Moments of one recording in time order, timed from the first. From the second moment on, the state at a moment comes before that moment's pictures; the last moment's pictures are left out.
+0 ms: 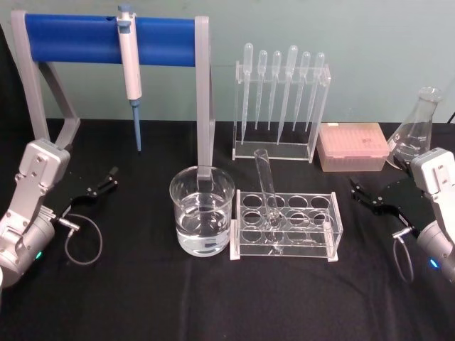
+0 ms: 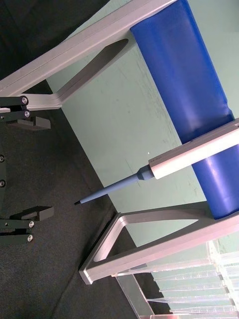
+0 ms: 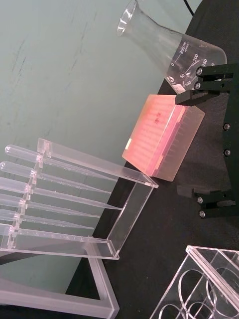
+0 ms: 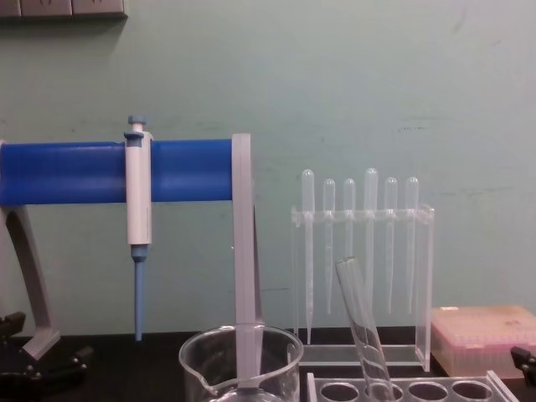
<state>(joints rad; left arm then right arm) -0.20 0.60 0.45 -1.41 -0.25 -0.12 0.03 0.20 0.60 -0.45 -1.41 0.25 -0.12 -0.03</state>
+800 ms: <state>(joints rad) -0.20 0.60 0.45 -1.41 -0.25 -0.12 0.03 0.20 0.60 -0.45 -1.41 0.25 -0.12 -0.03</state>
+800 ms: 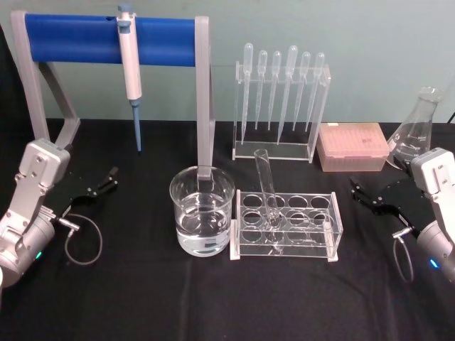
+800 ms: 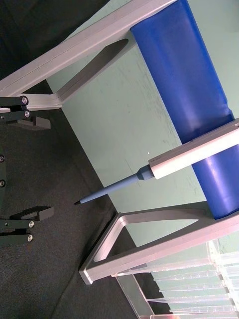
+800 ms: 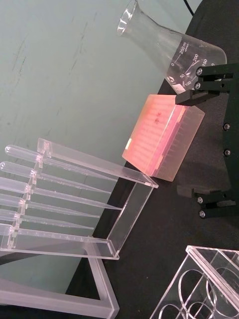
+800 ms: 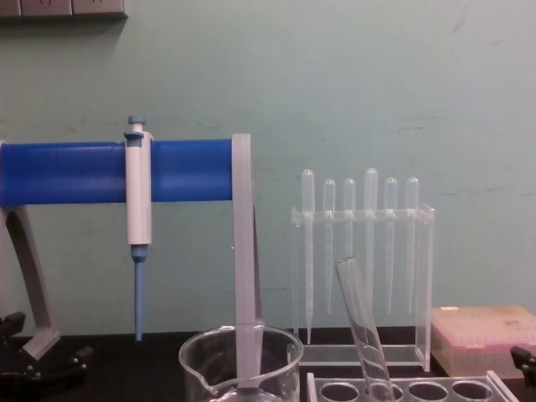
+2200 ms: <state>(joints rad) -0.20 0.60 0.45 -1.41 -0.25 -0.12 0.03 0.27 0.58 -0.50 -1.63 0.40 0.12 0.39</state>
